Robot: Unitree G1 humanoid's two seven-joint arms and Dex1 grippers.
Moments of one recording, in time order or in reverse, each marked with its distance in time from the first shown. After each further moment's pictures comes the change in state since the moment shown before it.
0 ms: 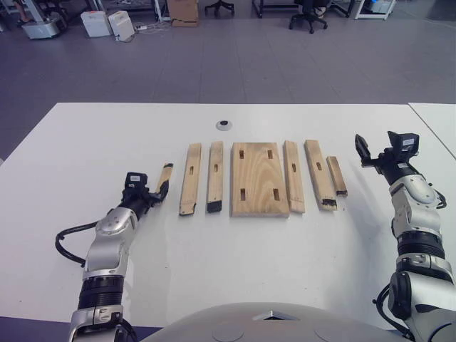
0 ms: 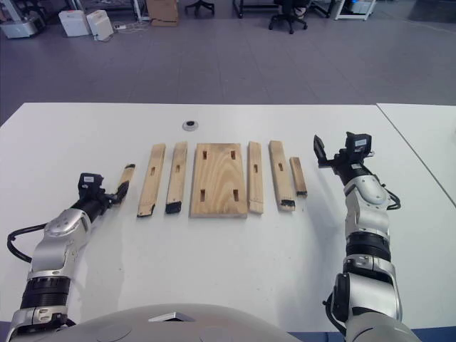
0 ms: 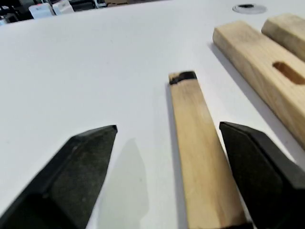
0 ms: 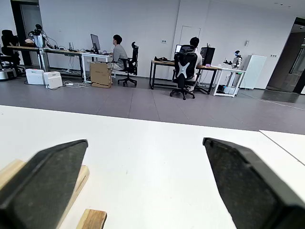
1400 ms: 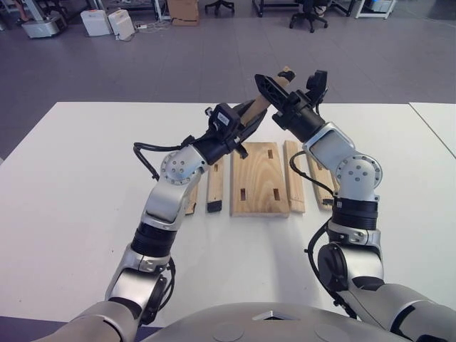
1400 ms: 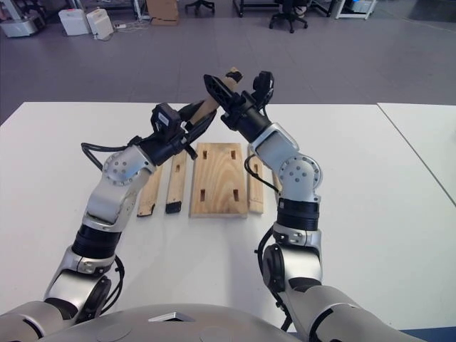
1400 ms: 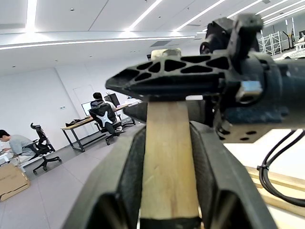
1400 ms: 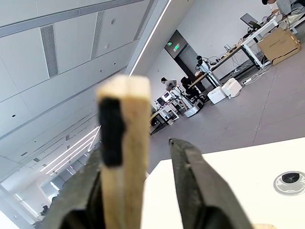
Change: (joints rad) left arm -0.426 -0.155 -0.370 -0.240 0.017 -0.200 -0.141; right arm -0.258 0.465 0.049 -0.630 0.786 0.921 -0.234
